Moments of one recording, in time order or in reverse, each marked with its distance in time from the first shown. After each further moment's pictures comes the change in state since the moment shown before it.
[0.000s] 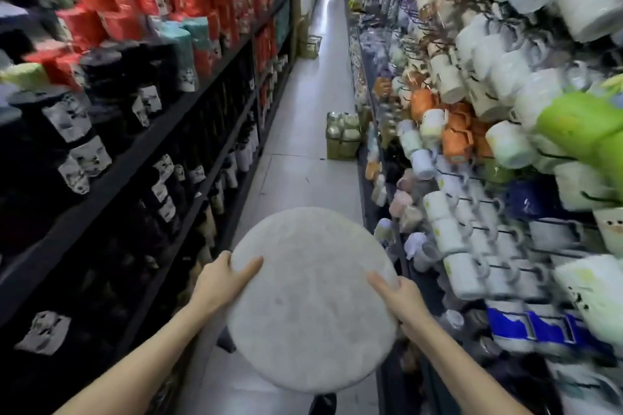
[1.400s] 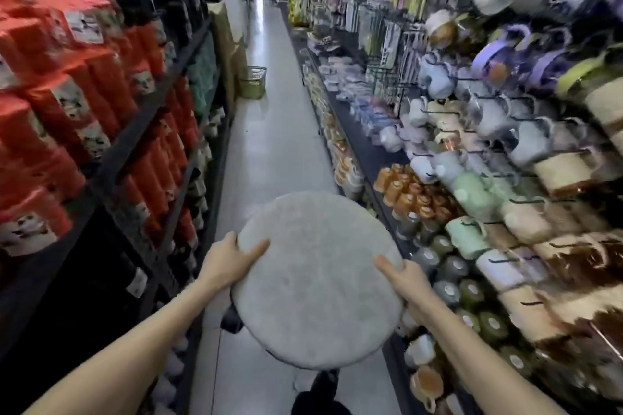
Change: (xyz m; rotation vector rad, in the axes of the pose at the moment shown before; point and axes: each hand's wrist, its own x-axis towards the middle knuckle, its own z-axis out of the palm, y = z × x) left_hand 1.255 0.413 0.056 0.073 -0.107 0.249; right_hand 1.140 -0.481 0.136 0.039 0.228 -0.021
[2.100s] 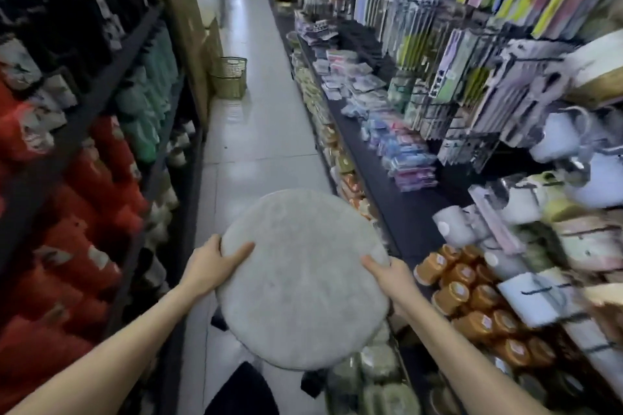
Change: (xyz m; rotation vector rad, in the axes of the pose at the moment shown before) left_hand 0.577 0.027 0.012 0.004 -0.035 -0.036; right_hand 0.524 -0.154 0.175 0.031 0.032 0.093
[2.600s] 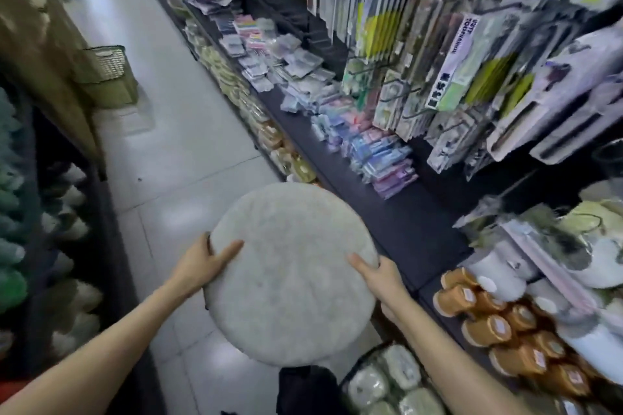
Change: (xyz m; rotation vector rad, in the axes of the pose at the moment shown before) left_hand 0.389 0.096 0.037 0.093 -0.393 0.144; right_hand 0.258 -0.096 0.087 0.193 0.296 0.192
